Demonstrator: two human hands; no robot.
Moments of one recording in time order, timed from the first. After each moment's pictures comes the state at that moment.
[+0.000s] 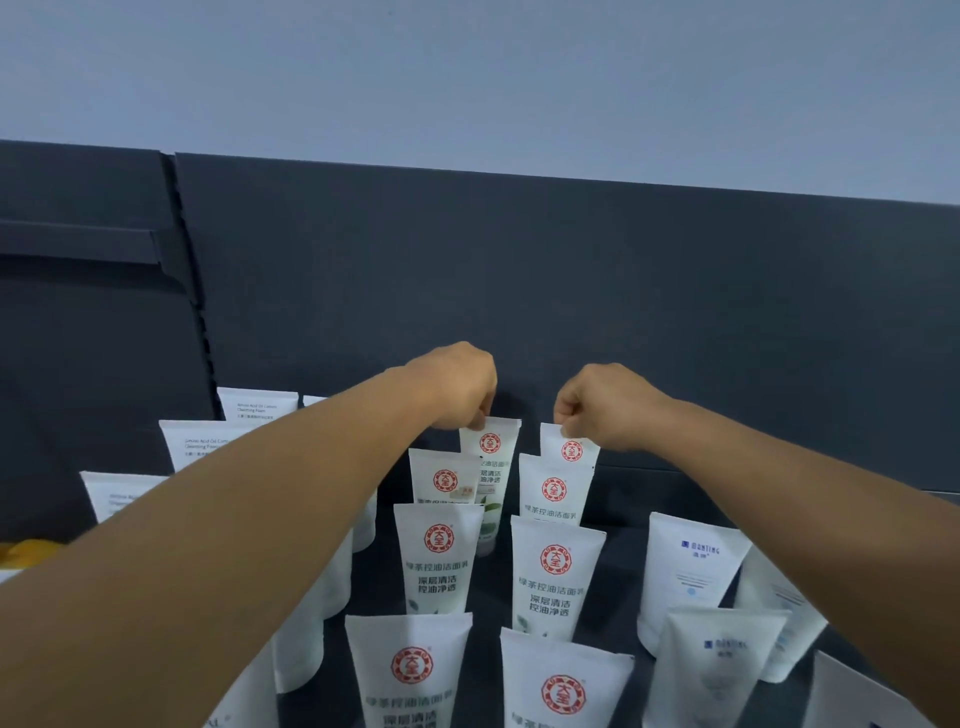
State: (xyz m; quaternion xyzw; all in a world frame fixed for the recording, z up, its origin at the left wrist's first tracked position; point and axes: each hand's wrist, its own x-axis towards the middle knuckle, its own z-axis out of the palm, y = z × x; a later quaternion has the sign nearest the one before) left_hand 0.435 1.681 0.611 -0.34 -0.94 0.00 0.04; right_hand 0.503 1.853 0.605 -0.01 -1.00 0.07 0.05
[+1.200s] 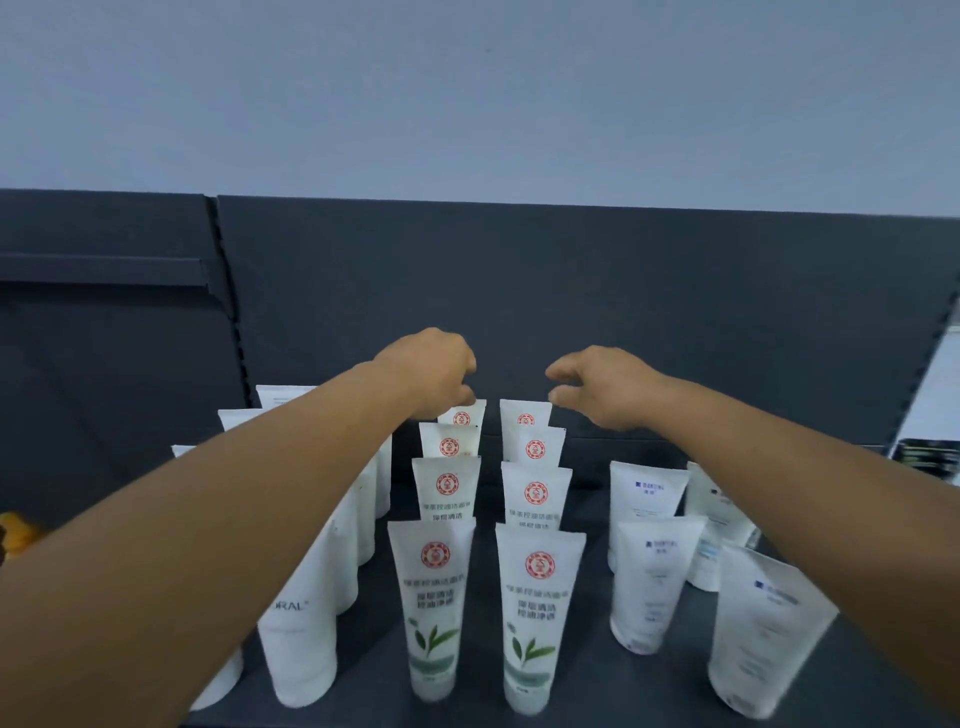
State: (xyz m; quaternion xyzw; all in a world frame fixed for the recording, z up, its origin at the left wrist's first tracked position) left_hand 0.520 1.639 0.639 -0.31 -0.94 -0.01 0.10; right_hand 0.592 1.826 0.633 -0.04 -0.99 0.08 0.07
